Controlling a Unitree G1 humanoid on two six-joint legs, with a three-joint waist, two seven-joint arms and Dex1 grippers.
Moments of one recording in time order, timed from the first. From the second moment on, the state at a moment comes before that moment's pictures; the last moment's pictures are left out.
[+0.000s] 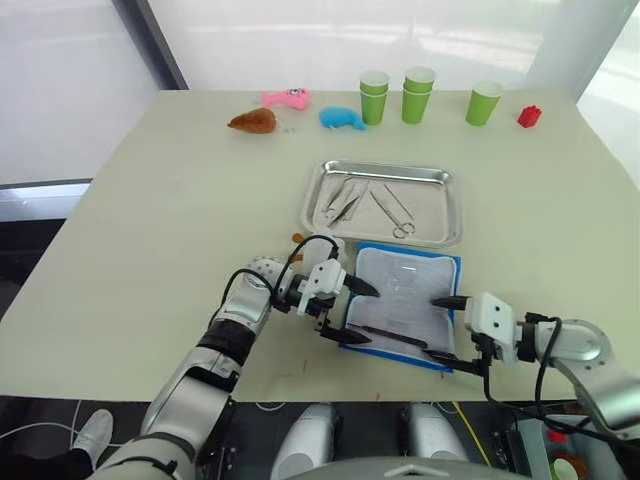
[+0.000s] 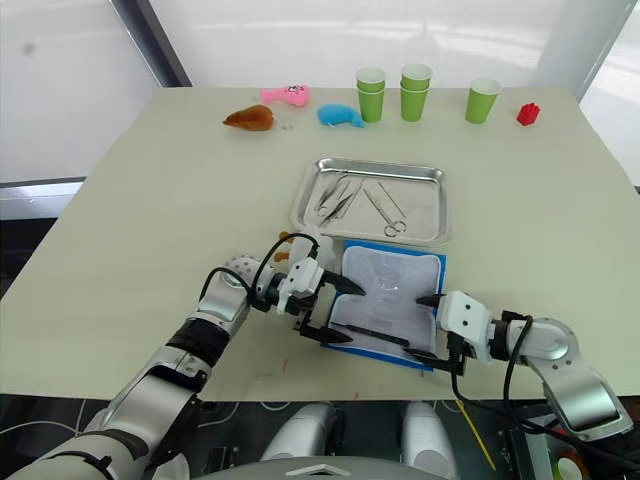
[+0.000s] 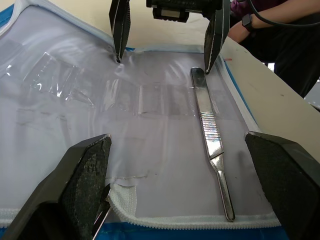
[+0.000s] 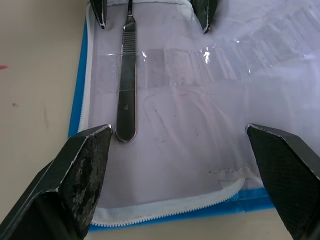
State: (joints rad) left arm -0.56 0.37 -0.33 0.58 -0.18 -0.21 -1.55; right arm 0.06 -0.70 0.13 -0.33 0.15 0.17 0.99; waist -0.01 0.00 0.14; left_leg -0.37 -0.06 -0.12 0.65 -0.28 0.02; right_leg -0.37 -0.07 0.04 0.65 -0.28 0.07
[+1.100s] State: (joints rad) left arm -0.55 0.39 -0.33 0.57 -0.16 -0.19 -1.54; right arm 0.01 -0.76 0.25 -0.32 0.14 0.15 1.01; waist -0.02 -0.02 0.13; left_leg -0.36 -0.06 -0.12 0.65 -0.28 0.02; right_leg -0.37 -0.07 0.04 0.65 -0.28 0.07
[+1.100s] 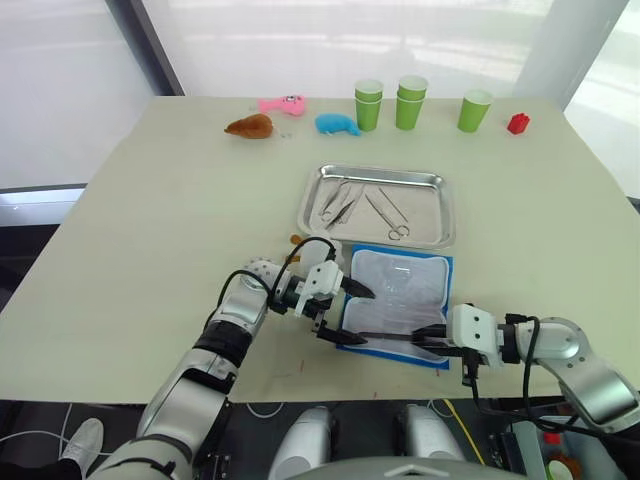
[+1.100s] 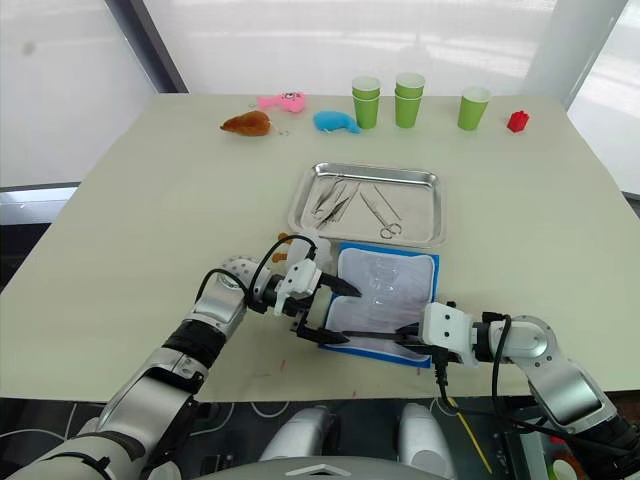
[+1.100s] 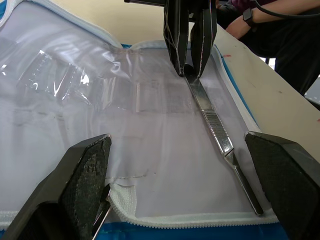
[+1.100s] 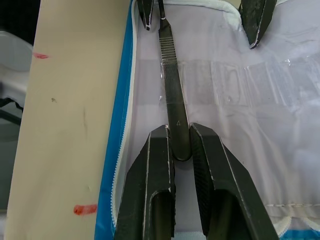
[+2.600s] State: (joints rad) left arm -0.54 0.38 -0.33 0.56 -0.16 -0.19 -1.54; right arm 0.09 -0.96 0.04 -0.39 0.24 0.17 1.13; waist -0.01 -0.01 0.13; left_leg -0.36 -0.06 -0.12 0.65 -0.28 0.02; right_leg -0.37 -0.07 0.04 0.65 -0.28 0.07
